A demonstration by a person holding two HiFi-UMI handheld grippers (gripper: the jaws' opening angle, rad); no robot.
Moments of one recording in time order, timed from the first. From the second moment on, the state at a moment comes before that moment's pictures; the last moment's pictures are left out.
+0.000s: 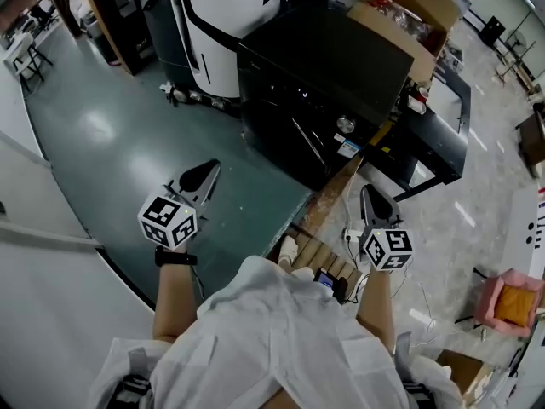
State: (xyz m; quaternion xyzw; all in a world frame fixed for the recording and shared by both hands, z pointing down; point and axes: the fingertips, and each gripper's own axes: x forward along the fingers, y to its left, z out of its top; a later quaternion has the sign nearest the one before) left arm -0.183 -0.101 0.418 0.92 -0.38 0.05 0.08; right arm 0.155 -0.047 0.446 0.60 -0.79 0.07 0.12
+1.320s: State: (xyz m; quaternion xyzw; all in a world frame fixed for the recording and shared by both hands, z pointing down) left arm -0.071 -0.208 0.430 0.91 -0.39 0.11 0.09; right arm 0.181 -0.262 0.540 0.46 -0.84 0.06 0.30
